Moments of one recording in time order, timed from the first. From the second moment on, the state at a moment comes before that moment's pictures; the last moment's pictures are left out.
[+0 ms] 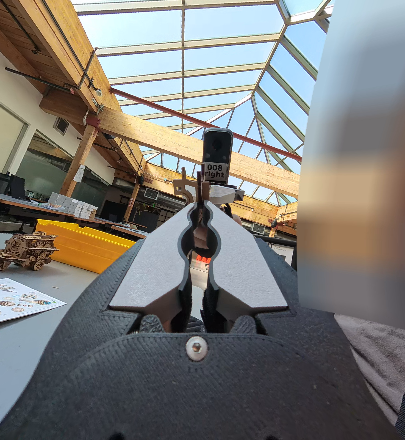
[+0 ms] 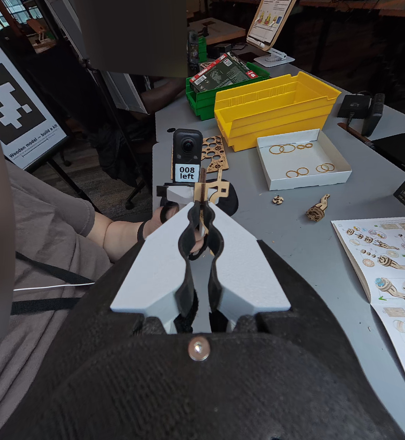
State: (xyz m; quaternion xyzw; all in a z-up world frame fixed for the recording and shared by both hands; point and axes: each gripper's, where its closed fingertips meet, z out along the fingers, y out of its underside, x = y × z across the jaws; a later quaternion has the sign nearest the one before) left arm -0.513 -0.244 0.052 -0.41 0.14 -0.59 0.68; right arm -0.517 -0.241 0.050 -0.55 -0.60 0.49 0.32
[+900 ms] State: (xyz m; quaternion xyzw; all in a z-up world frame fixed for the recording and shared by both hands) left arm -0.506 -0.243 0.050 -0.42 0.16 -0.58 0.68; right arm -0.514 -0.237 0.061 -0.54 -0.58 0.53 0.30
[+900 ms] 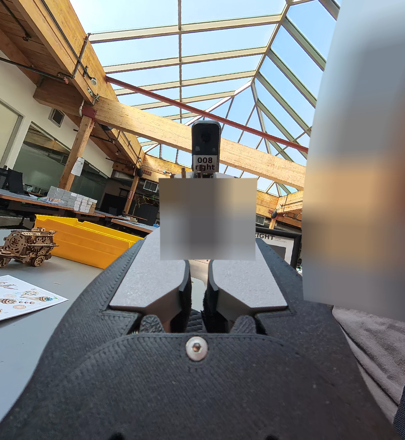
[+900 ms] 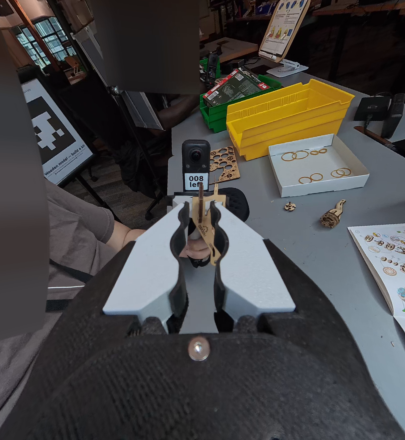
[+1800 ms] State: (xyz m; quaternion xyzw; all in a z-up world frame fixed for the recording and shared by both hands) left arm -0.494 -0.249 0.046 -0.44 0.20 -0.54 0.69; right arm -0.497 -0.246 0.042 -0.54 -0.58 0.54 0.27
